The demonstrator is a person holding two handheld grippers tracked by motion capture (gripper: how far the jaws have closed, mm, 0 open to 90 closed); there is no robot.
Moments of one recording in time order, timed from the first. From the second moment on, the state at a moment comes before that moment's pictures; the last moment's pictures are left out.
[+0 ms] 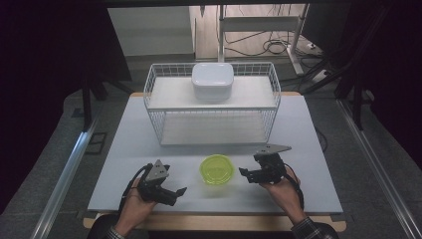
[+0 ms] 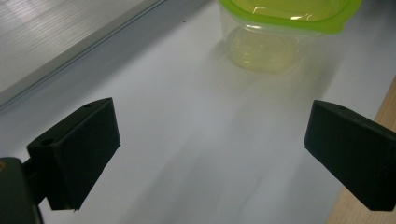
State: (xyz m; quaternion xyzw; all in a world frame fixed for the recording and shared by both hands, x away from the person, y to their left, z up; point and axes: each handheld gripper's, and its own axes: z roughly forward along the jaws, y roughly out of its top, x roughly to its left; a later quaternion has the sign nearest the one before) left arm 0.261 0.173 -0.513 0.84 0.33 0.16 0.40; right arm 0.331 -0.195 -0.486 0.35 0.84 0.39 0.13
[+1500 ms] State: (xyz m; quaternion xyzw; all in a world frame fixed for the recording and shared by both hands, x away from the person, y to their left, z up) left arm 0.261 0.177 -0.519 0.84 0.33 0.17 0.40; right arm 0.329 -0.185 -0.478 0.35 0.84 0.42 0.05
